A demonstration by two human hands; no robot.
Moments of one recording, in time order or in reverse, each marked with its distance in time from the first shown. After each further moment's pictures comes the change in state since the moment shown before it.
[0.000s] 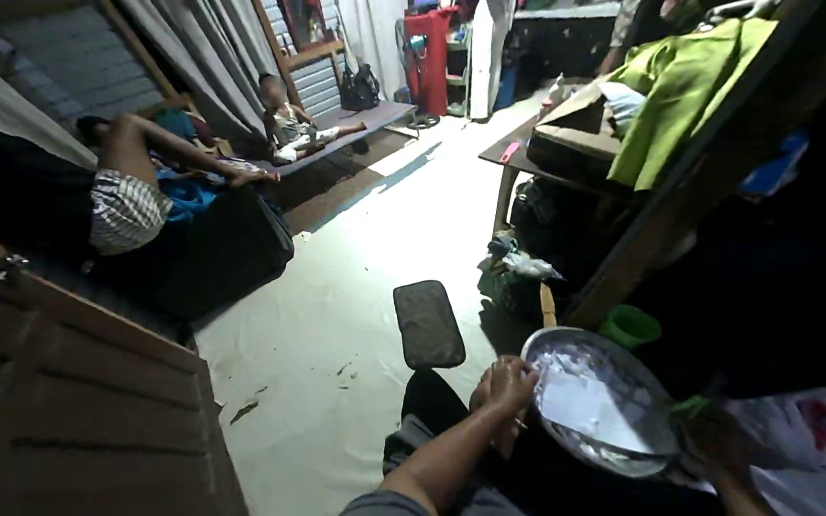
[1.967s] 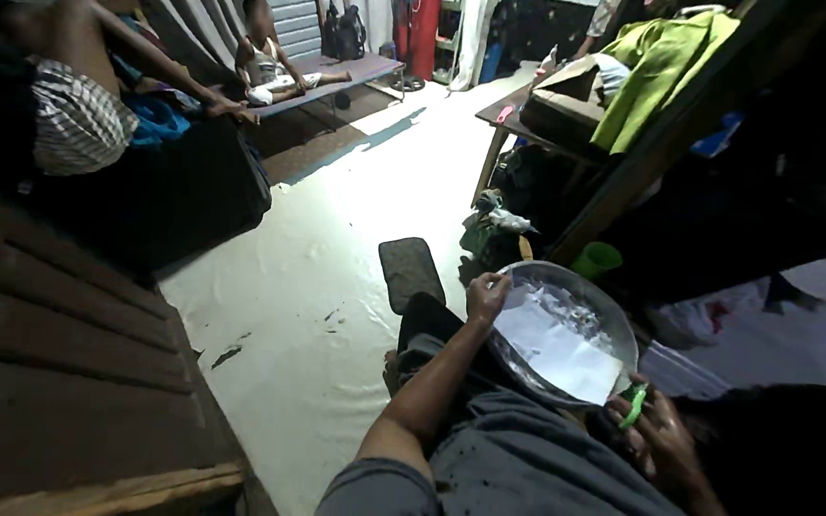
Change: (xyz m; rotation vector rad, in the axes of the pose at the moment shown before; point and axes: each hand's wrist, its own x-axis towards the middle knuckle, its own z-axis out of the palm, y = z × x) left_hand -0.110 0.021 -0.077 -0.558 0.272 0.066; right_hand -0.283 -0.077 -0.033 0.659 -0.163 -0.049
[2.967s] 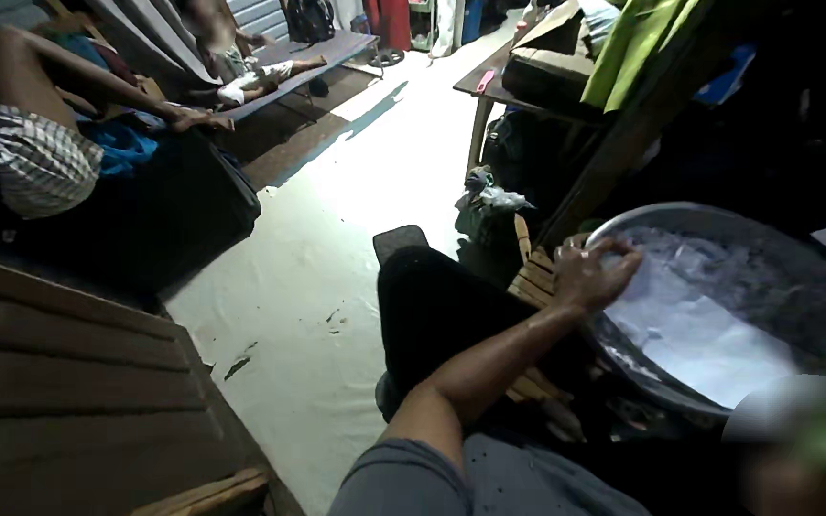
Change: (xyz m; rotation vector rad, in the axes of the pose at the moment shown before) left_hand 0.020 0.080 0.132 0.205 -0.221 0.305; right_hand 0.038 -0.010 -0.089 0.096 0.271 -0.417
